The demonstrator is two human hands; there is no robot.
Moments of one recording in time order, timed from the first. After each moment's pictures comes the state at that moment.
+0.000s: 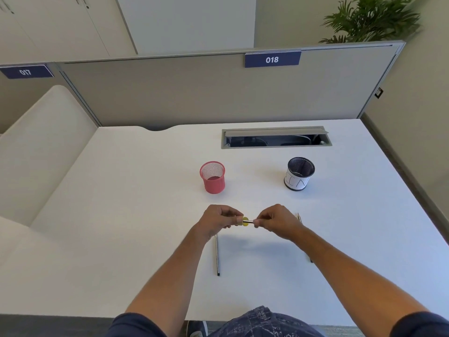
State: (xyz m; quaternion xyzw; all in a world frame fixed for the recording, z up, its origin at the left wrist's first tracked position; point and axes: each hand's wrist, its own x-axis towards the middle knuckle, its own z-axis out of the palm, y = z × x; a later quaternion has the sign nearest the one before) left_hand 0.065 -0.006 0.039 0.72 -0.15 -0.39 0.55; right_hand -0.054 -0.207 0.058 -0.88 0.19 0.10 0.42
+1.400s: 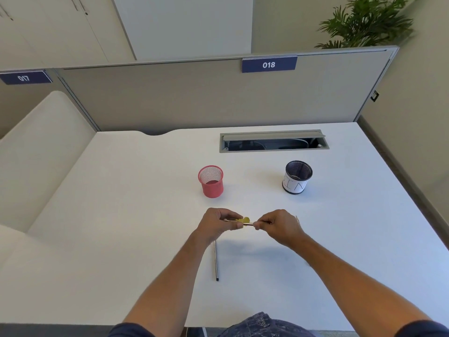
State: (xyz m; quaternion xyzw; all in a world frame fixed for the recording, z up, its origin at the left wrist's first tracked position) left_hand 0.059 -0.009 0.045 0.72 -0.16 -0.36 0.57; right_hand -0.061 -0.205 0.058 -0.91 0.20 0.05 0.35
